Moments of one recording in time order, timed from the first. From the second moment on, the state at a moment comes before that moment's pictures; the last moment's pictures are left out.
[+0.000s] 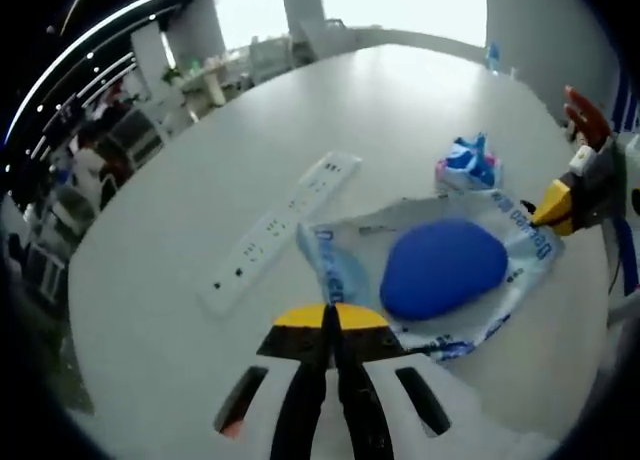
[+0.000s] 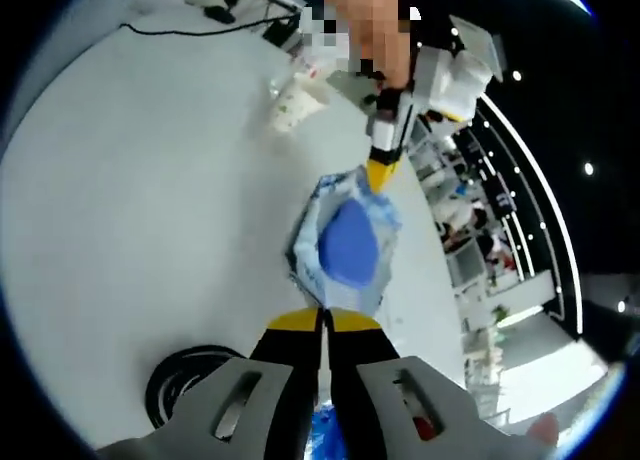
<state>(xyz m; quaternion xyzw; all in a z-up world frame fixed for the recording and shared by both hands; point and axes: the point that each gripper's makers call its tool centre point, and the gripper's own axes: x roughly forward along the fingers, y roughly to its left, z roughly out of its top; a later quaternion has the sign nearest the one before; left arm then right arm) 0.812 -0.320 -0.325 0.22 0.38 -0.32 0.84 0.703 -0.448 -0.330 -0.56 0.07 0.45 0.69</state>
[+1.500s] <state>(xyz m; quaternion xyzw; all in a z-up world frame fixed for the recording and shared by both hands) 0.811 -0.293 -0.373 0.22 0.41 -0.28 0.84 0.696 -0.451 -0.344 -0.36 0.18 0.42 0.81</state>
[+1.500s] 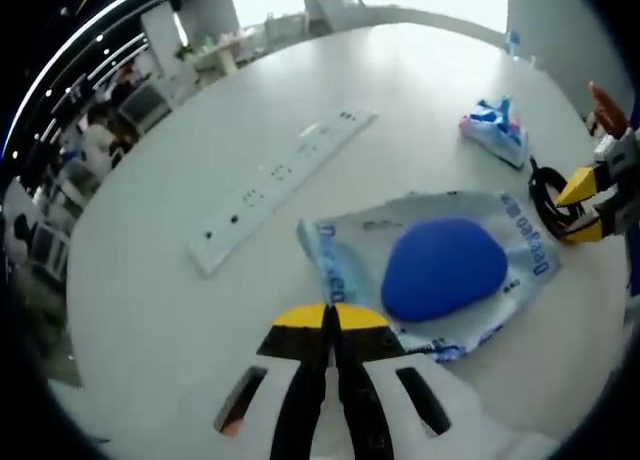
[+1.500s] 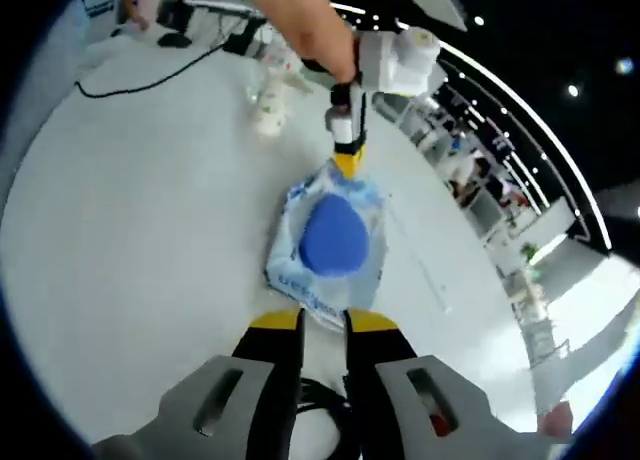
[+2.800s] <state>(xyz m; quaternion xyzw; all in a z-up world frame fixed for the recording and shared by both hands) 0.802 -0.286 -0.371 0.20 0.41 -0.26 0.85 0.715 -0.450 -0.383 0.08 0.44 0.20 0.87</state>
